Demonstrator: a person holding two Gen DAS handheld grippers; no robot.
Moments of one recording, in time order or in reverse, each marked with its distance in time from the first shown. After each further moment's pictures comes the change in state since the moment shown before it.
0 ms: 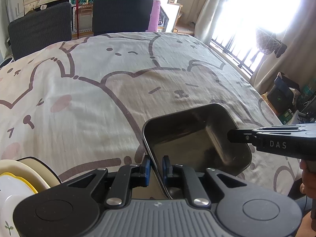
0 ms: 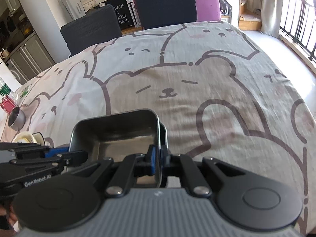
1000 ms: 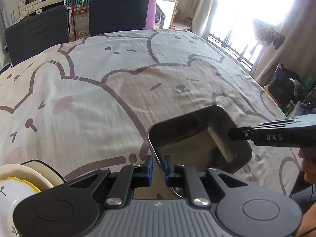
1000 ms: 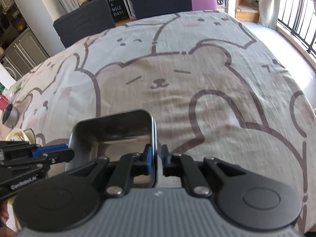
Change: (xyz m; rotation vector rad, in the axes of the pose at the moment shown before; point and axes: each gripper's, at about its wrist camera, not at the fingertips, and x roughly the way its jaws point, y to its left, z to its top) left arm 0.002 0.001 -0.003 0.051 0.019 0.019; right arm 0.015 -0.012 0.001 0.013 0.068 -0.022
